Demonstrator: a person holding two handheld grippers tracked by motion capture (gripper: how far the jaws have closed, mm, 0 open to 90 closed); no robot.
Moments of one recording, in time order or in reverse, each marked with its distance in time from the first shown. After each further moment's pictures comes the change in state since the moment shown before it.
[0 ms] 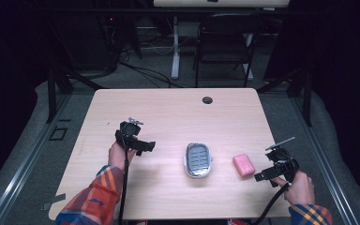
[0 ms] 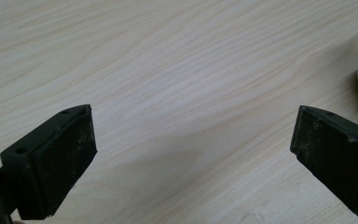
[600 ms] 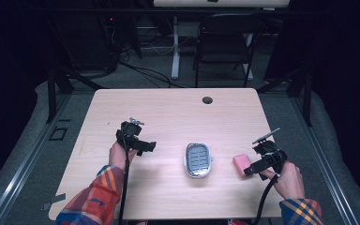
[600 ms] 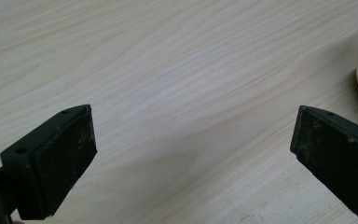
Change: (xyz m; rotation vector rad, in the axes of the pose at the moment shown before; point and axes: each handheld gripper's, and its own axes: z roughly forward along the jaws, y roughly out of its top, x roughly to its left) left arm -0.002 0.001 0.001 0.004 0.001 0.011; right arm 0.029 0.031 -0.005 0.031 0.013 -0.074
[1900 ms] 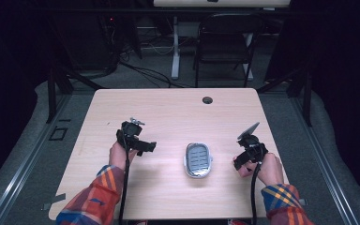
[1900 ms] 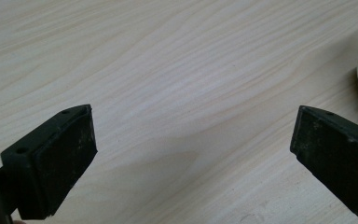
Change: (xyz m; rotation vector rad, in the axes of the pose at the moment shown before) left arm -0.001 0.001 0.000 0.005 0.003 0.011; right arm 0.005 0.046 0.051 0.115 -0.003 0.048
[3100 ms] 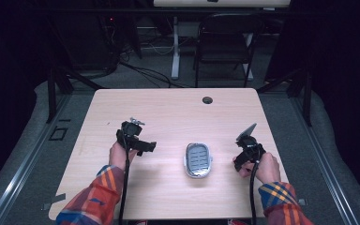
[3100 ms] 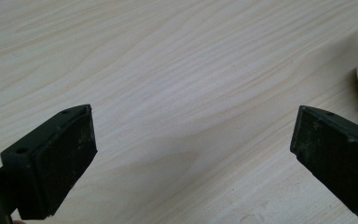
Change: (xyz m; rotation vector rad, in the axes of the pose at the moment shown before) left arm 0.000 0.000 0.000 -0.002 0.001 0.001; right arm -0.004 0.008 0.016 0.089 -0.011 0.016
